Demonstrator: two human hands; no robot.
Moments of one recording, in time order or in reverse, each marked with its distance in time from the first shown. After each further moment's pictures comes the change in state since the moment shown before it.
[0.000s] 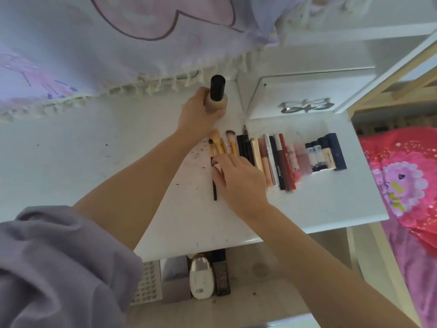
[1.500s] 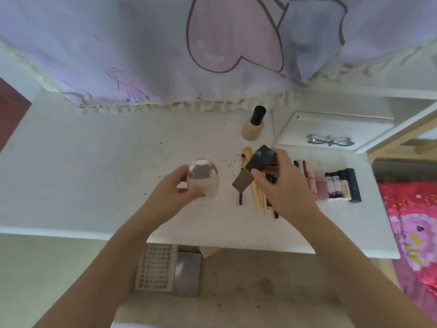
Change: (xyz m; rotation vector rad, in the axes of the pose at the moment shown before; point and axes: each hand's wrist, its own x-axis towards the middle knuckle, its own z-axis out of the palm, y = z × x) left_hand -0.197 -0.020 -0.102 -0.172 -0.041 -0.187; right_hand 0.021 -0.026 -0.101 0.574 -0.389 0.320
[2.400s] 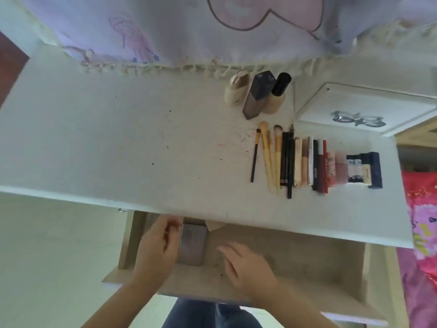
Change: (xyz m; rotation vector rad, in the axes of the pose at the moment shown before) left_hand -0.107 -0.089 0.040 0.187 0.334 -0.077; right_hand -0.140 0.100 0.123 -0.444 -0.452 -0.265
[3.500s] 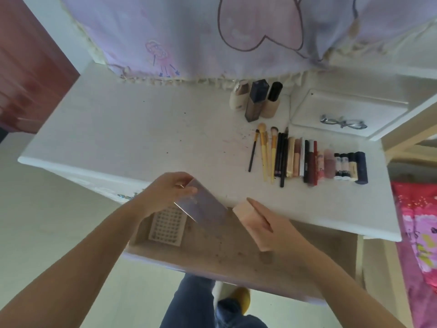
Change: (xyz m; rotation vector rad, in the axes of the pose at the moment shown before) left_hand 0.039 0.034 -0.032 0.003 -0.365 0.016; right_hand -0.019 0.028 -0.081 0.434 -0.122 0.175
